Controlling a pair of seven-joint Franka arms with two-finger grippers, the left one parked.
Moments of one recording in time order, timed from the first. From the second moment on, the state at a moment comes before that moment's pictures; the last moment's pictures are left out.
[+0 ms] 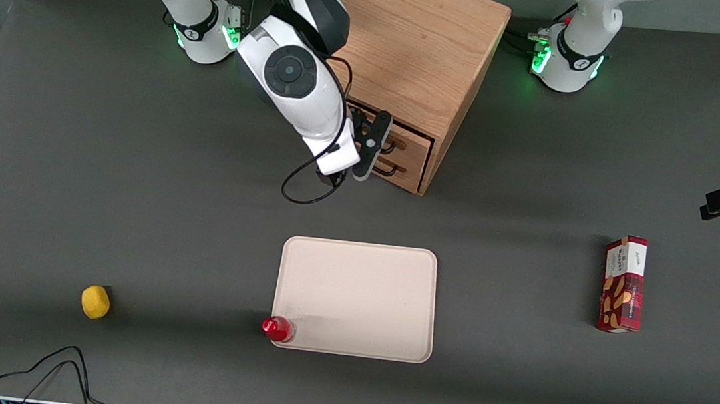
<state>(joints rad) 0.30 0.43 0.49 -1.61 0.01 2.01 -0.46</state>
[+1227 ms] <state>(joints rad) 0.24 0.48 0.40 -1.55 0.01 2.09 -0.58</state>
